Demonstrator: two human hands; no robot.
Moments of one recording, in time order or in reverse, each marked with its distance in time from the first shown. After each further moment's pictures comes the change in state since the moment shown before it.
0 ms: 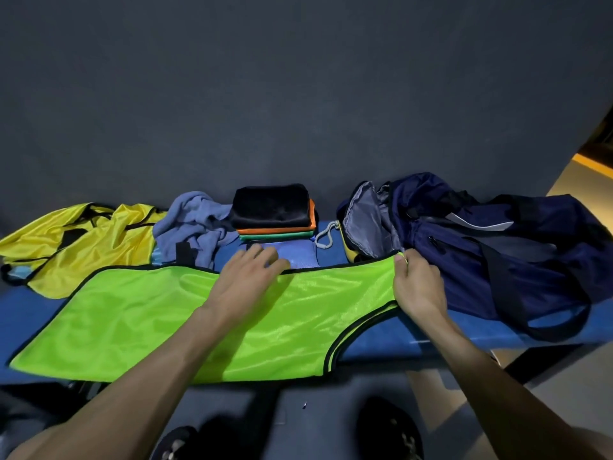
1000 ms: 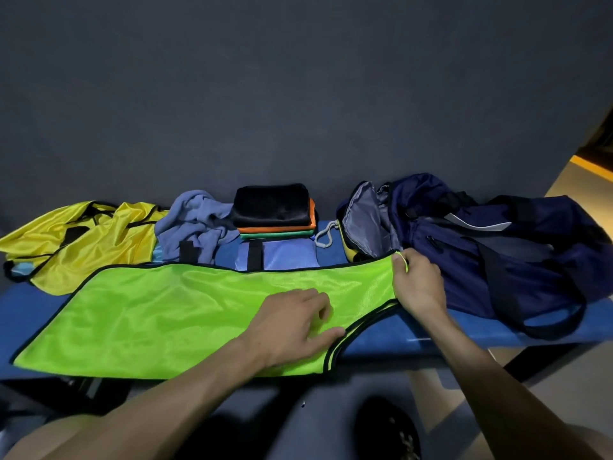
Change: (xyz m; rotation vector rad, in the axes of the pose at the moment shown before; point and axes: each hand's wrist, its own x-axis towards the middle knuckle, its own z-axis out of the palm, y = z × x) left_hand -0.013 0.087 -0.024 -0.315 -0.235 0.007; right_hand 0.003 0.005 0.001 0.074 0.003 0.020
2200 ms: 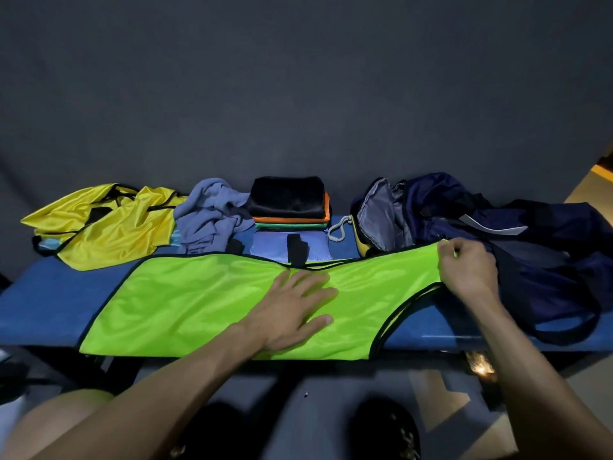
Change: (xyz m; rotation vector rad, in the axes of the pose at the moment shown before) left_hand -0.014 -0.033 0.025 0.027 -0.093 0.009; right_hand 0.023 0.014 -0.043 -0.035 0.112 0.121
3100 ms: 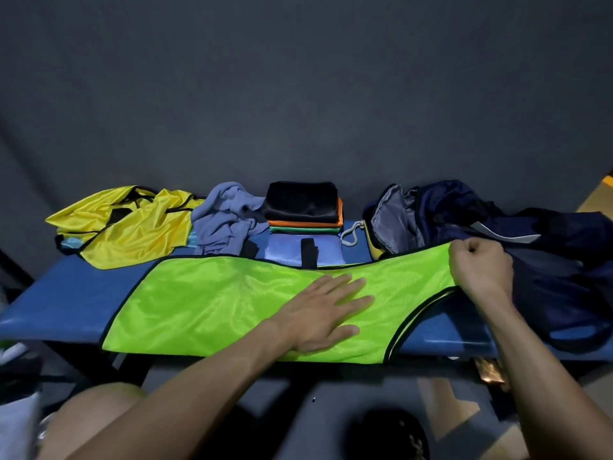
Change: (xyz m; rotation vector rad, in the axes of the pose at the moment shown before) left_hand 0.017 0.010 0.001 0.082 -0.044 0.199; right_hand -0.026 -0.039 -0.018 0.105 0.063 0.037
